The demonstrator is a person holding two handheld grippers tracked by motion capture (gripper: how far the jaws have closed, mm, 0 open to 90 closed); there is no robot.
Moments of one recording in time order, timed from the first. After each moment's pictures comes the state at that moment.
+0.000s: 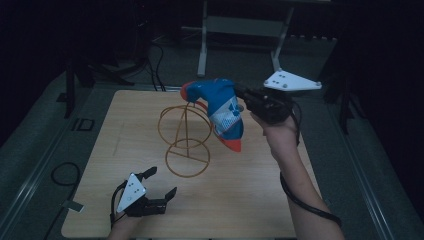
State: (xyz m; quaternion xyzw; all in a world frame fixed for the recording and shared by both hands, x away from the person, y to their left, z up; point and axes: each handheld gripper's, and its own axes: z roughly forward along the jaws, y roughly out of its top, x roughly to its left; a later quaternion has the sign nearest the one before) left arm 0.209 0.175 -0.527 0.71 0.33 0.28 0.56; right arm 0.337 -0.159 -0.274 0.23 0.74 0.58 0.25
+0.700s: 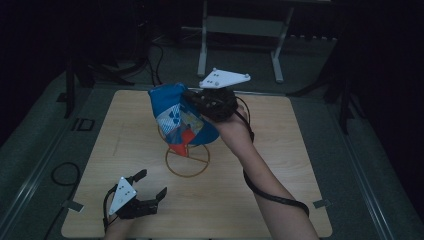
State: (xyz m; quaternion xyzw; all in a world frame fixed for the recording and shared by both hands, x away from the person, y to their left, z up) left arm 0.208 0.196 -0.546 0.69 0.36 0.29 0.55; right arm 0.352 -0.055 -0.292 0.19 0.80 0.53 0.21
